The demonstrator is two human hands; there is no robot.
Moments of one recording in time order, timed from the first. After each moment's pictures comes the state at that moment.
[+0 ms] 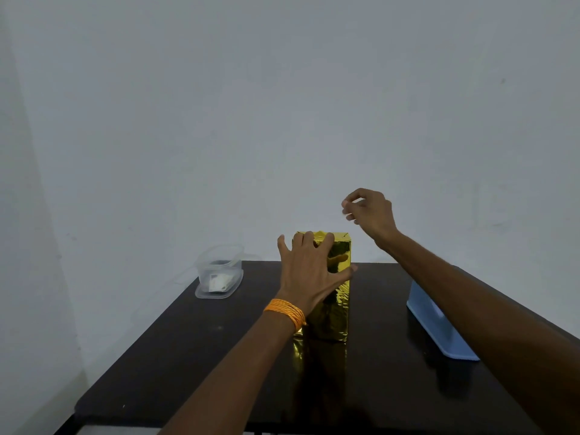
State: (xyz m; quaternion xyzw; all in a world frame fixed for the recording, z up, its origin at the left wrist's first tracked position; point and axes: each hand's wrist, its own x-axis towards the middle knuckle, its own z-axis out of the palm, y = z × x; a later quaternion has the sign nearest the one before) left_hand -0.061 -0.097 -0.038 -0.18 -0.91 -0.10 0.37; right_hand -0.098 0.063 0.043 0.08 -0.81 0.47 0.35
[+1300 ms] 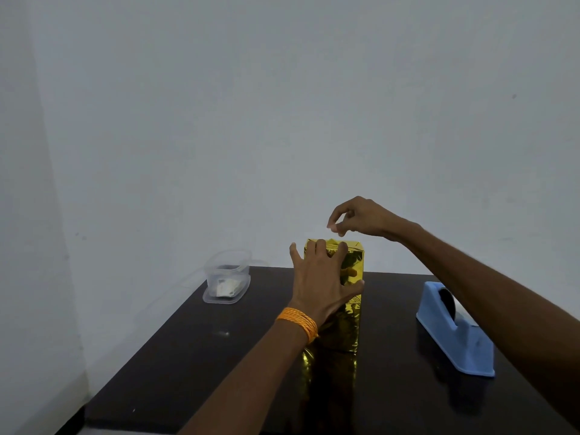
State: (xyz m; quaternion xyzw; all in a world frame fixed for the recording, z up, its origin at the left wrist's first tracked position) left_hand -0.058 -0.100 -0.037 -0.19 -0.91 -0.08 0.36; right_hand -0.093 0.044 0.083 0.22 -0.93 0.26 0.15
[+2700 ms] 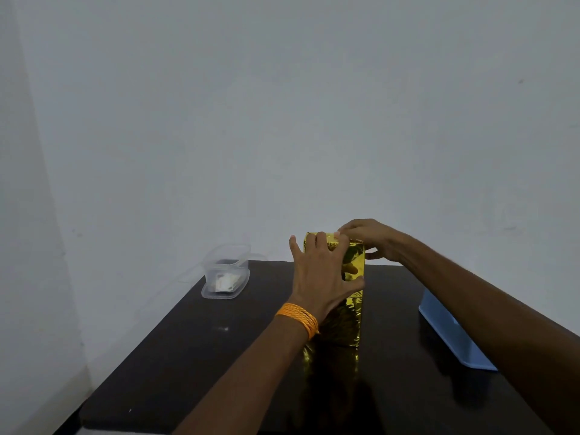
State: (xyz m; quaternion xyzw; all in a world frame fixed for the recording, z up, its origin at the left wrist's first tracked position) left_hand -0.062 -0.097 -0.039 -0.19 -0.90 -0.06 0.38; right_hand -0.123 0.061 0.024 0.01 -0.87 0.49 0.04
